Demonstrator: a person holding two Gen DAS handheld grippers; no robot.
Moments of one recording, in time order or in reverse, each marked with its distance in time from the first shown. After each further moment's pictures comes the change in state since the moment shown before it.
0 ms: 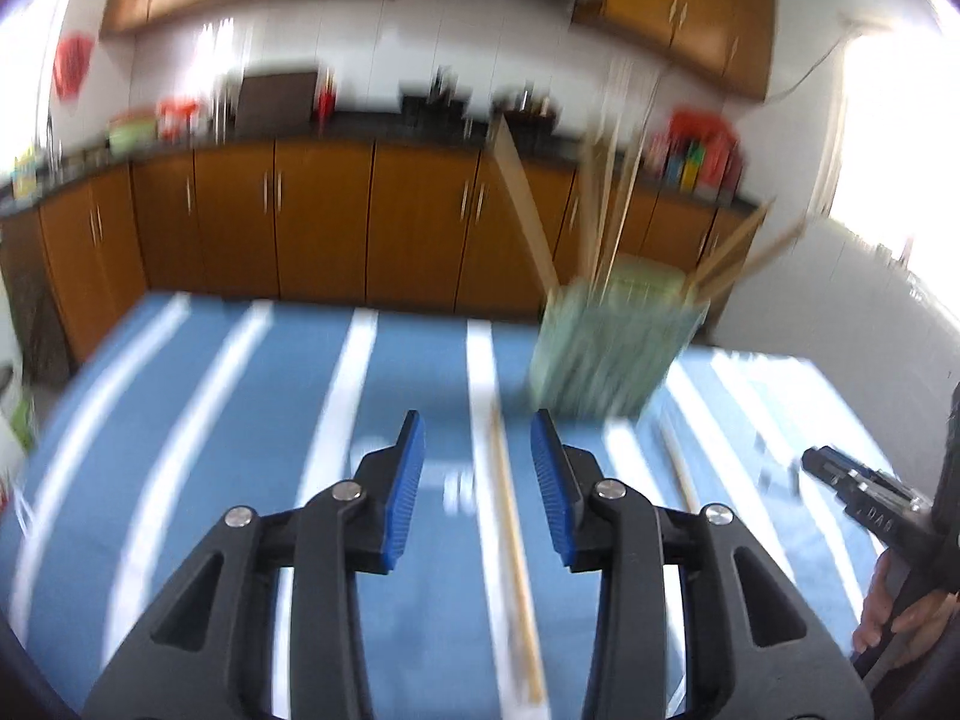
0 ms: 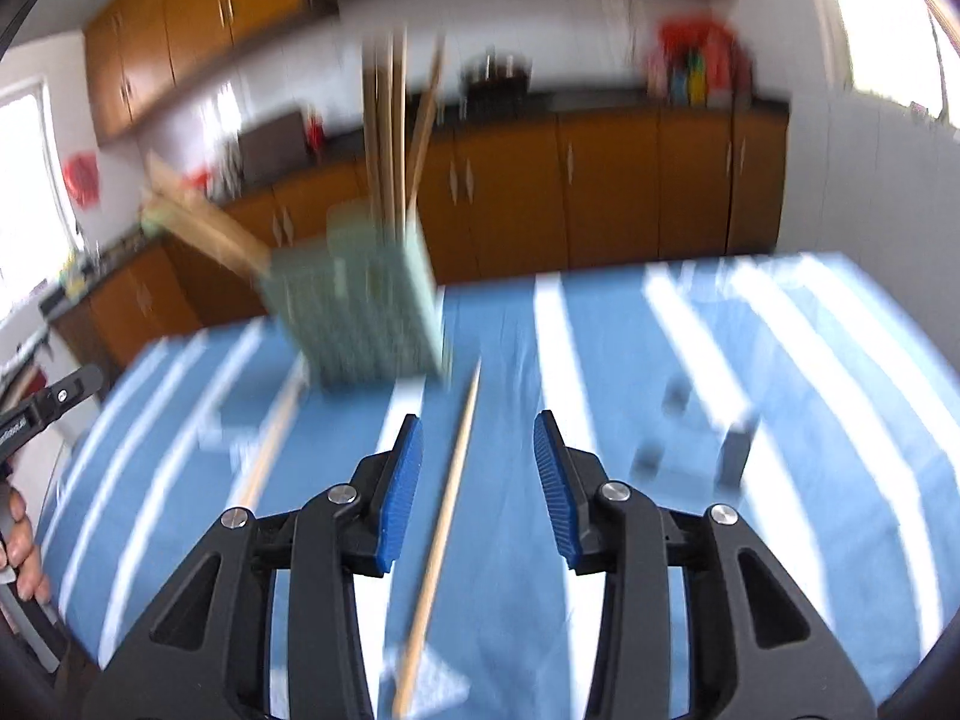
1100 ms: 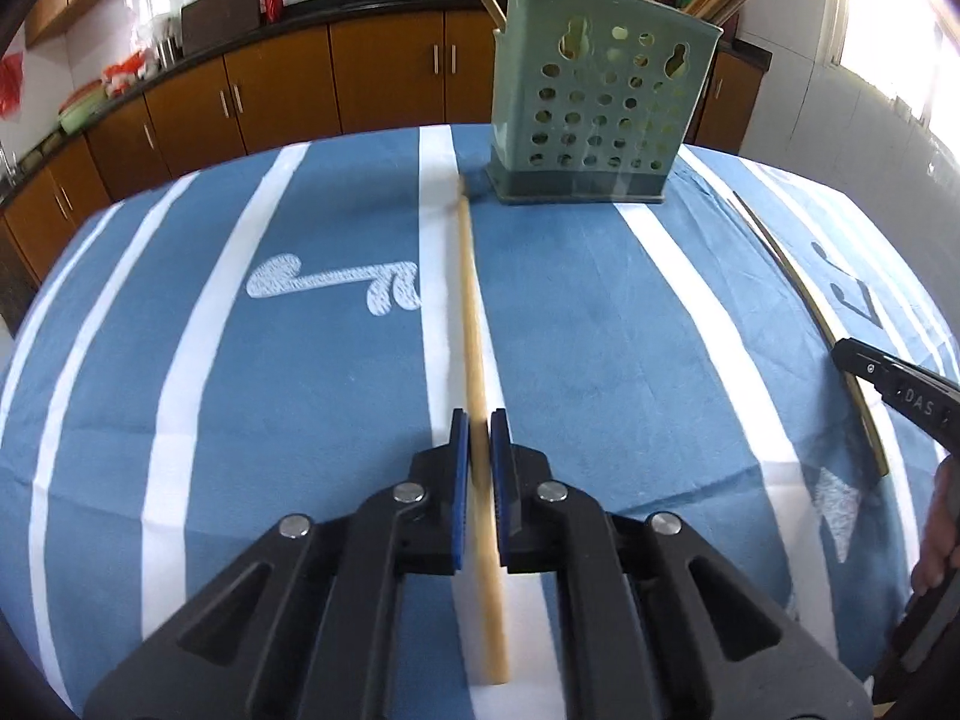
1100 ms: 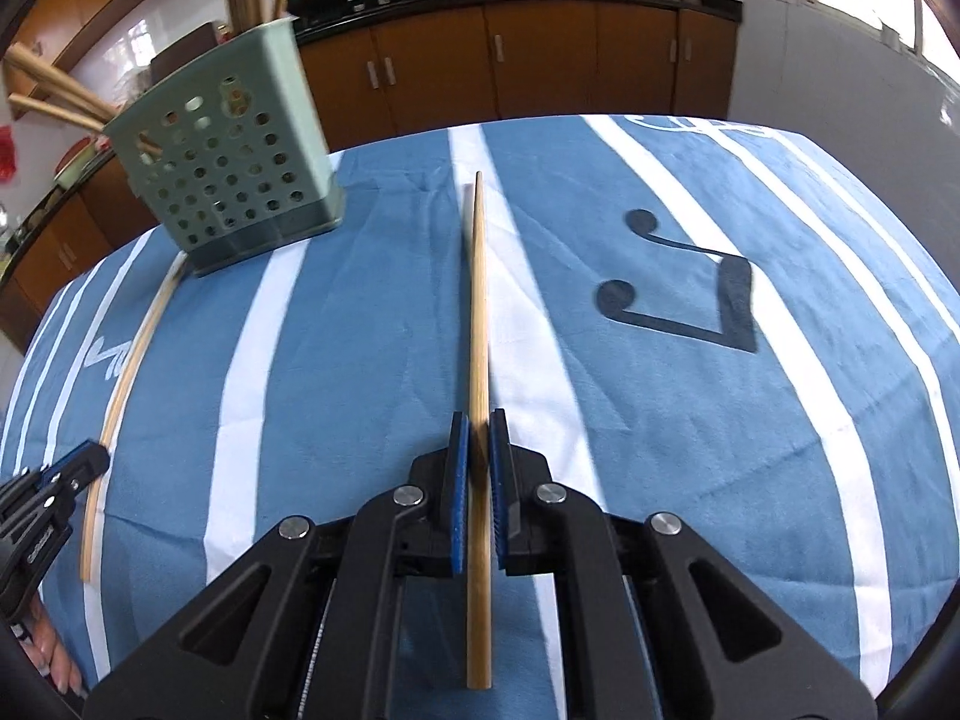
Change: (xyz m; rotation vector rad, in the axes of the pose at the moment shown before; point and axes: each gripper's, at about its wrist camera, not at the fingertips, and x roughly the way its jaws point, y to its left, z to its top) left arm 0.089 -0.040 -0.070 0.158 0.259 0.067; right arm 0.057 -0.023 -0.042 0.062 0.187 -0.164
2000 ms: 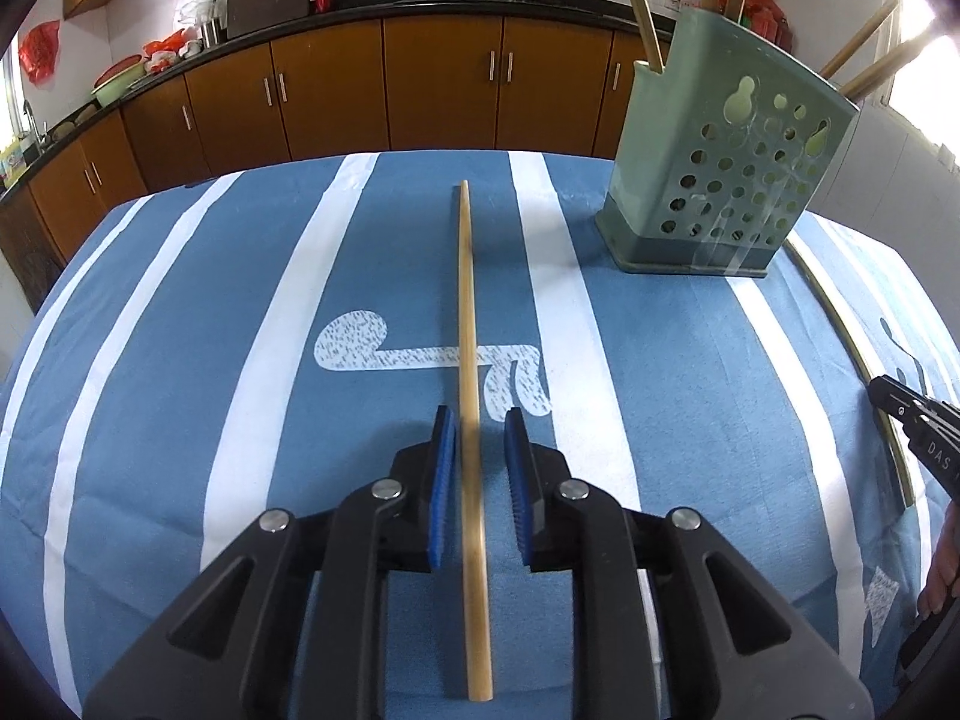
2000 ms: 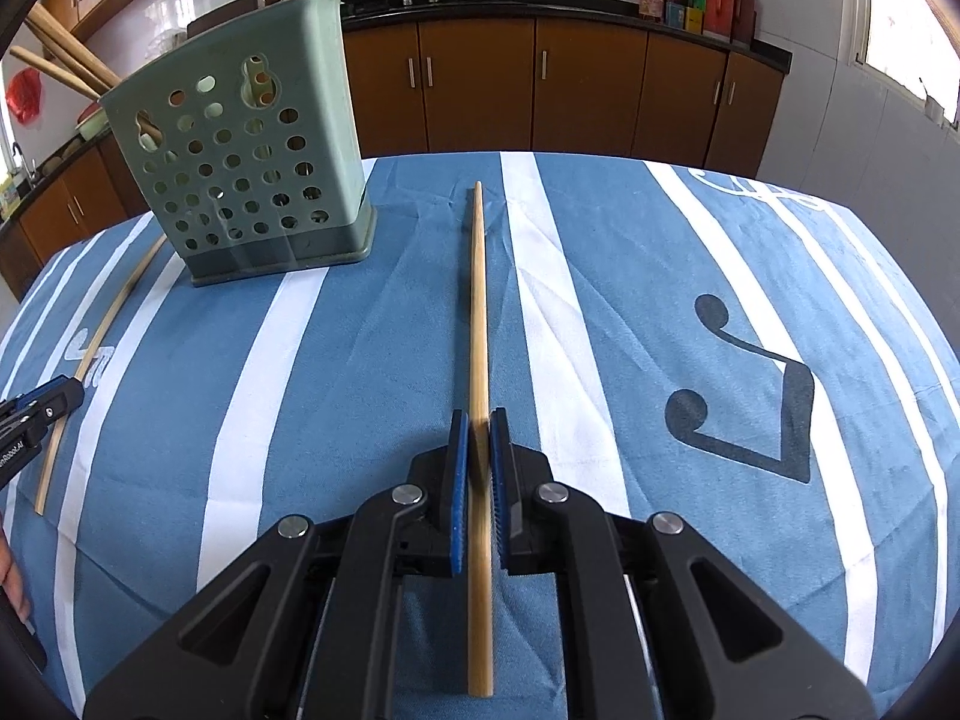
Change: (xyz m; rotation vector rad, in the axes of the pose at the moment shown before) left arm 0.029 0.048 0.037 -0.096 -0.013 0.049; right arm 0.030 0.022 0.036 -0.128 -0.025 -0.020
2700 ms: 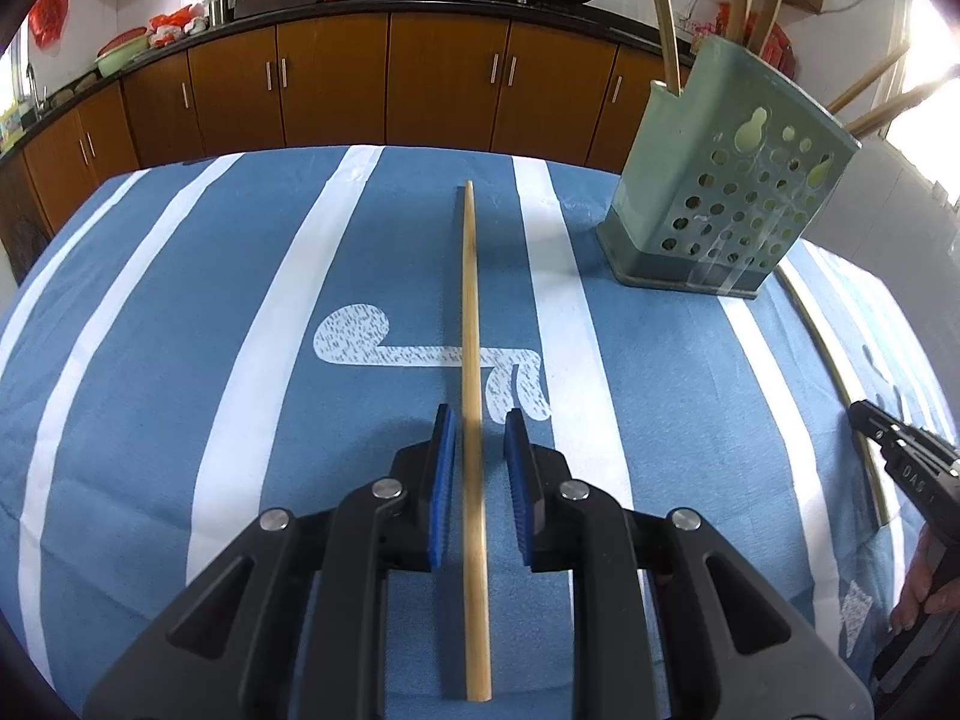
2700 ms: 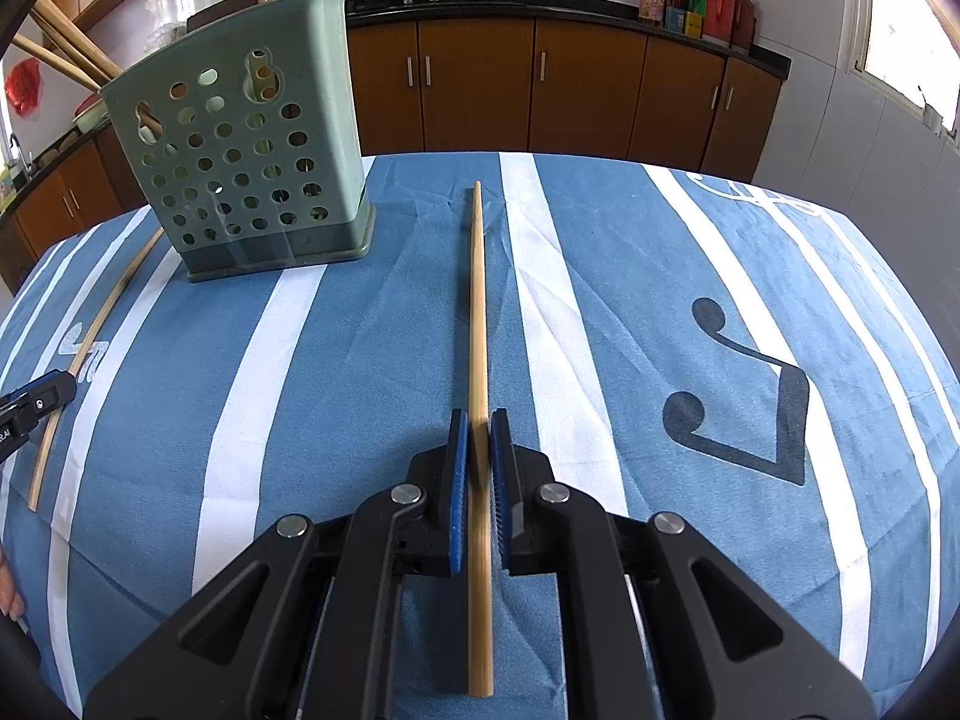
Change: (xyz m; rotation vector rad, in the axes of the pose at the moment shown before) left arm -0.002 0.013 0.000 -0.070 -0.007 -0.066; right arm 0.000 0.002 -0.001 -0.011 0.000 -0.013
